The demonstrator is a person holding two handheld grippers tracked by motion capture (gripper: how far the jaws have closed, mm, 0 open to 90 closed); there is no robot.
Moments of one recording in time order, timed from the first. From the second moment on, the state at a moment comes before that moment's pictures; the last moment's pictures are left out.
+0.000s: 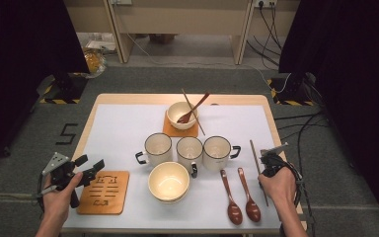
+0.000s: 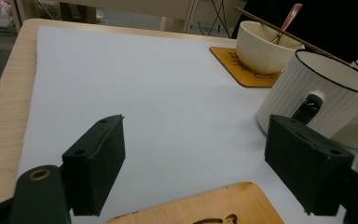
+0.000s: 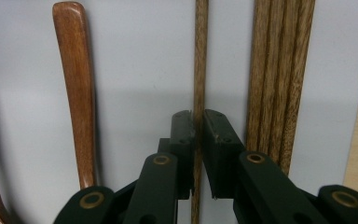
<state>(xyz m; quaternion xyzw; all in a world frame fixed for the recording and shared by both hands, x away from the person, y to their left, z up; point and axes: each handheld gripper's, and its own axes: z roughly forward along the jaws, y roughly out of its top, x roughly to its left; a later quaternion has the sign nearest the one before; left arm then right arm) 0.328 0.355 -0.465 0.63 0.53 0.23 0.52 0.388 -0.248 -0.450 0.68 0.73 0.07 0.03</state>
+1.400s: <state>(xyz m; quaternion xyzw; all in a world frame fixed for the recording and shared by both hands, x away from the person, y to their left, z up) 0.328 0.354 -0.466 0.64 0.53 0.23 0.51 0.388 -0.254 -0.443 0.69 0.72 0.08 0.03</state>
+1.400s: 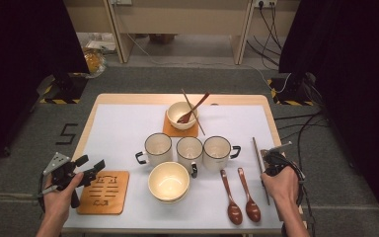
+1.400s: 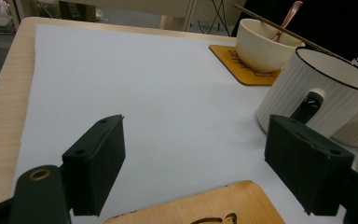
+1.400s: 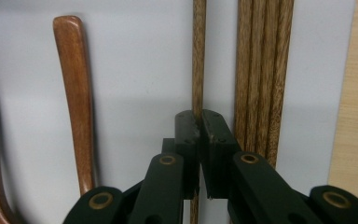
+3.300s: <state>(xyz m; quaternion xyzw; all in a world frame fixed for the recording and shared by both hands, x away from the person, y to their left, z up) 0.328 0.355 -0.465 0.63 0.53 0.23 0.52 0.395 -0.238 -0.402 0.67 0.73 0.12 0.07</state>
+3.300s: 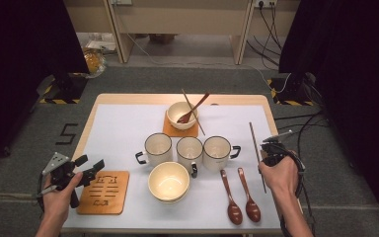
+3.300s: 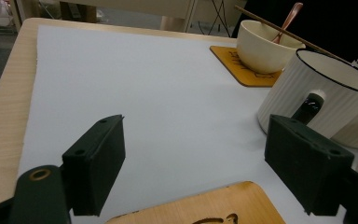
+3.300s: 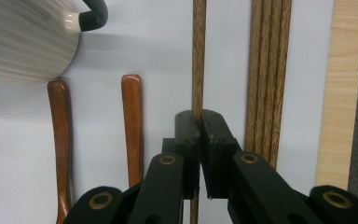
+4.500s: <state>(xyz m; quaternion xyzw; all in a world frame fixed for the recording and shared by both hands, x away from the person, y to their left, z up) 0.328 0.356 -0.465 0.63 0.53 0.23 0.52 0.406 -0.224 -0.377 0.66 0.74 0.14 0.09</state>
